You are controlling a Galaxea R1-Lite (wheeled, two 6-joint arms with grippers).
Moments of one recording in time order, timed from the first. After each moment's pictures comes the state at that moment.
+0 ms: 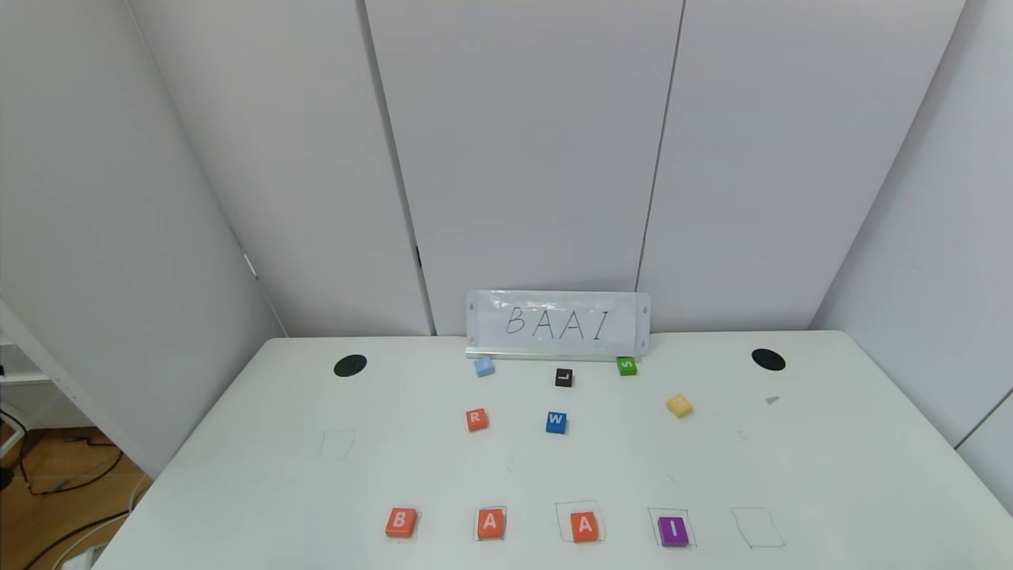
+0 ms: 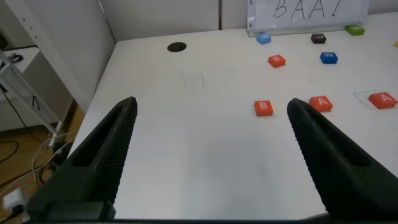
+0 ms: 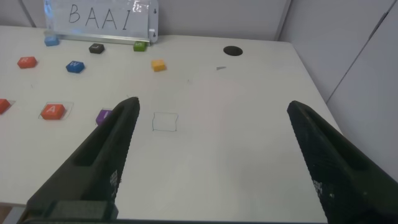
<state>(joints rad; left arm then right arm) 0.00 0.01 0.00 0.02 -0.03 0.06 0.00 0.00 0.00 0.00 0.02 -0.02</state>
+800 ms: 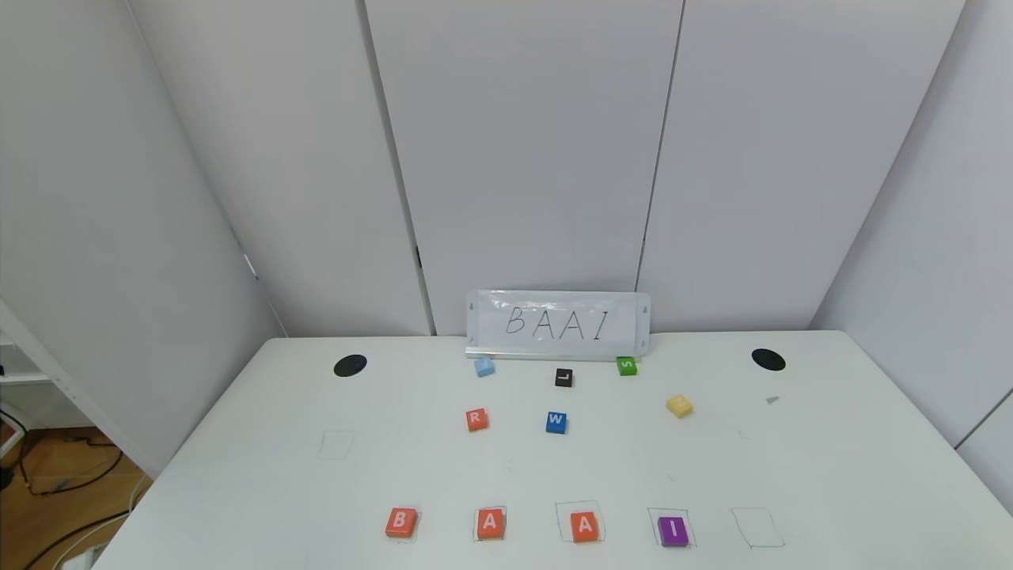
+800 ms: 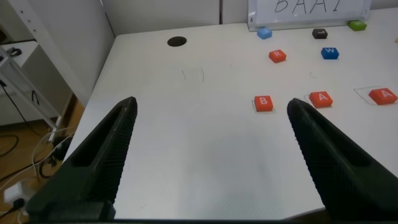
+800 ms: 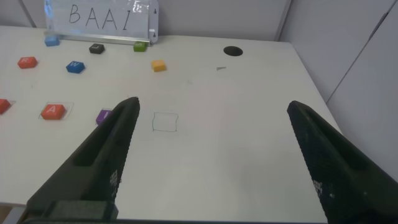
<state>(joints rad) 0.00 0.01 -0.02 0.06 -0.02 0.06 0.00 0.00 0.00 0.00 0.02 -0.02</state>
